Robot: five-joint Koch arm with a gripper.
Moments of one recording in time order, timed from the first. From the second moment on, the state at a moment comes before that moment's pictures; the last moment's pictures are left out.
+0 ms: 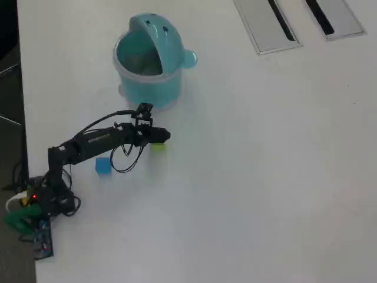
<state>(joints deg) -18.1 74.5 91.5 30.0 -128.8</state>
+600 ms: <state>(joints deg) -17.0 62.9 83.7 37.3 -129.5</state>
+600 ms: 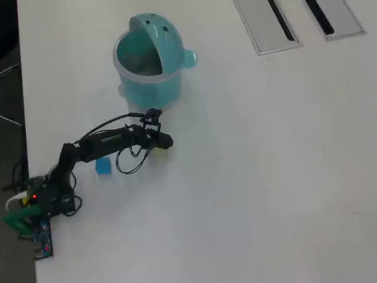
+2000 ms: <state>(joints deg) -21.1 78.6 76.8 51.2 -128.9</state>
